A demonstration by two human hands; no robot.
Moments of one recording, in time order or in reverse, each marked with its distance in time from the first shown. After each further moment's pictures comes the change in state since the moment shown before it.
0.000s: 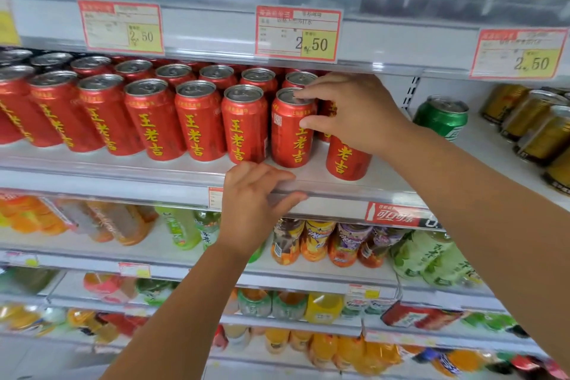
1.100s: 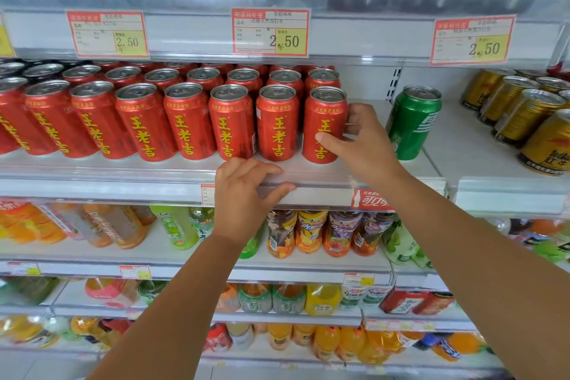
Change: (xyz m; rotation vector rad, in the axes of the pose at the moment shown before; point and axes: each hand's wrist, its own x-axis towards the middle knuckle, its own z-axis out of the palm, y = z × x) left_hand 0.000 0.004 -0.001 -0.003 -0.023 -0.035; right_hand -0.068 0.010 0.039 0.730 0.209 0.569
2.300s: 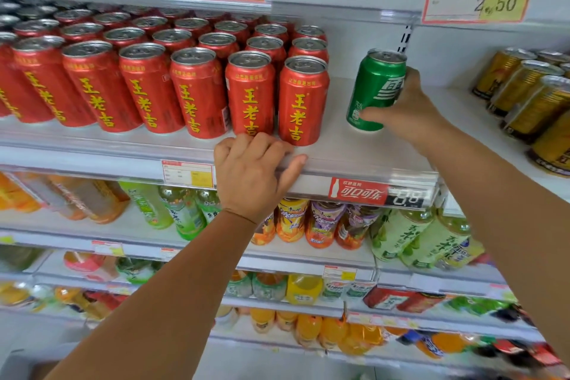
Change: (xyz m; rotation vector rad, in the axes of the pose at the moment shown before) left_hand 0.009 0.042 0.048 0.417 0.198 0.127; right_hand 0.060 0.052 -0.073 -0.129 -0.072 0.120
